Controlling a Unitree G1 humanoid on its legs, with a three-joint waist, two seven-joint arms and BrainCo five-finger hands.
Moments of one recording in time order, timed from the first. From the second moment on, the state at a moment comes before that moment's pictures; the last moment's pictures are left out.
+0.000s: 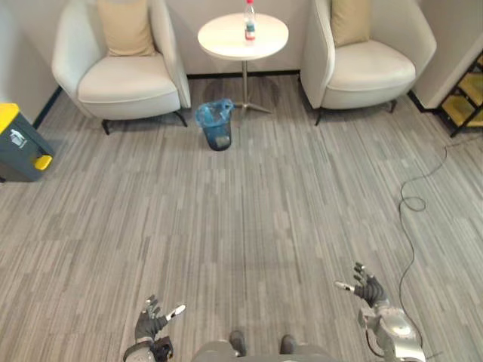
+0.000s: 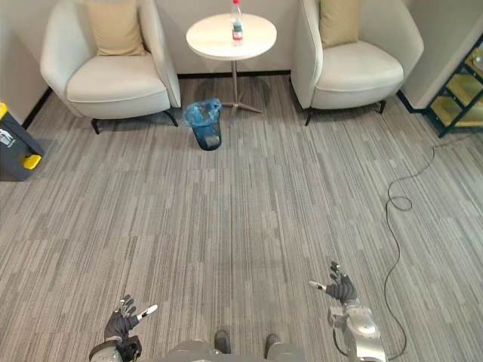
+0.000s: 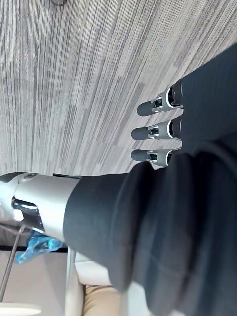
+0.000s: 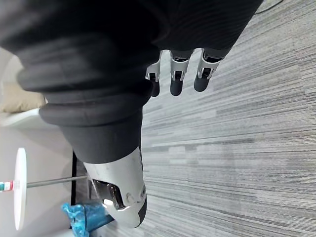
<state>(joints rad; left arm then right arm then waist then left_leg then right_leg) 0.31 0.08 0.20 0.41 -0.19 -0.06 0.05 0.07 -0.23 -0.18 0.66 0.13 -0.11 0.09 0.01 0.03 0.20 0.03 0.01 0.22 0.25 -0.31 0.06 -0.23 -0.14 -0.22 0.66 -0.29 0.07</state>
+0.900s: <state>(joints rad) 0.23 0.04 0.19 0.40 -0.20 -0.06 0.06 -0.05 -0.24 -0.10 0.67 0.15 -0.11 0.06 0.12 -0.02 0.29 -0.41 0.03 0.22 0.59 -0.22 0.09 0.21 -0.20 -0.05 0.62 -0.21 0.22</state>
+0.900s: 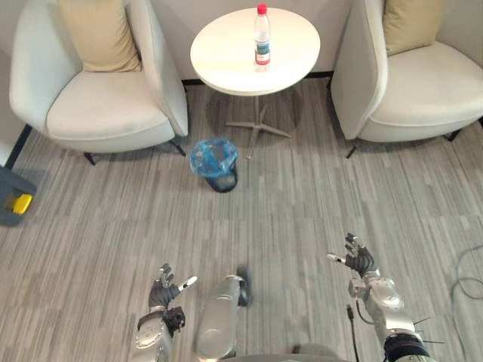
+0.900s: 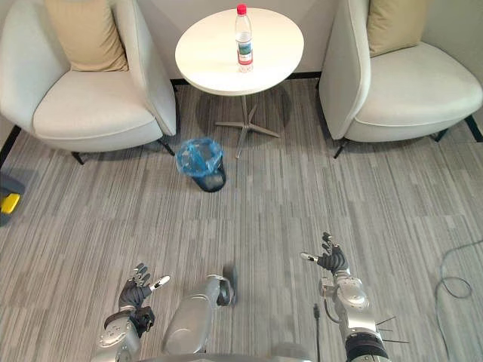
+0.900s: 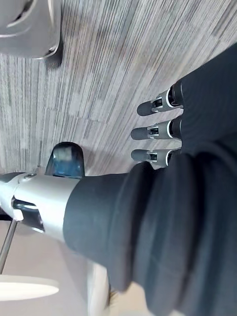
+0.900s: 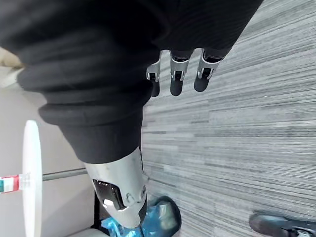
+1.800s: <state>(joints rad) 0.17 0.04 0.11 0.51 -0.18 -0.07 0.07 0.12 -0.17 -0.11 0.29 0.15 -0.16 0.03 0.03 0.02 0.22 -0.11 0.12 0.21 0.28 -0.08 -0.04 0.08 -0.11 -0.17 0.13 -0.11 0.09</state>
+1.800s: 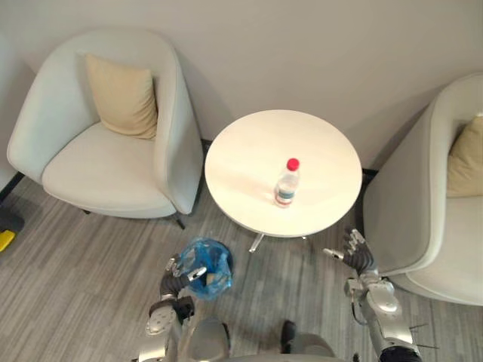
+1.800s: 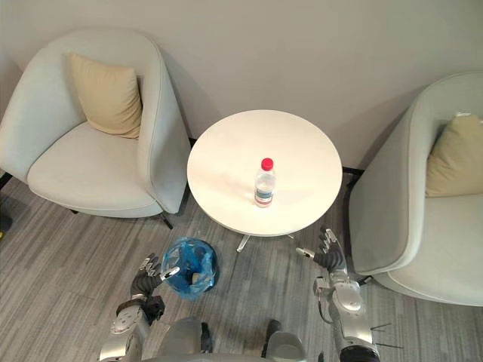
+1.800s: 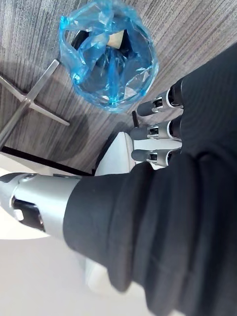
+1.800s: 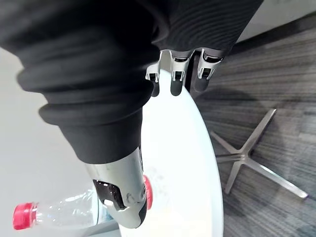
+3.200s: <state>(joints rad) 0.17 0.05 -0.02 0.51 -0.26 -0.13 0.10 -0.72 -0.36 -0.04 0.71 0.20 -0.21 -0.20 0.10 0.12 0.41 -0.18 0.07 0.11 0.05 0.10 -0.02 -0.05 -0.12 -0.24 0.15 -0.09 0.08</state>
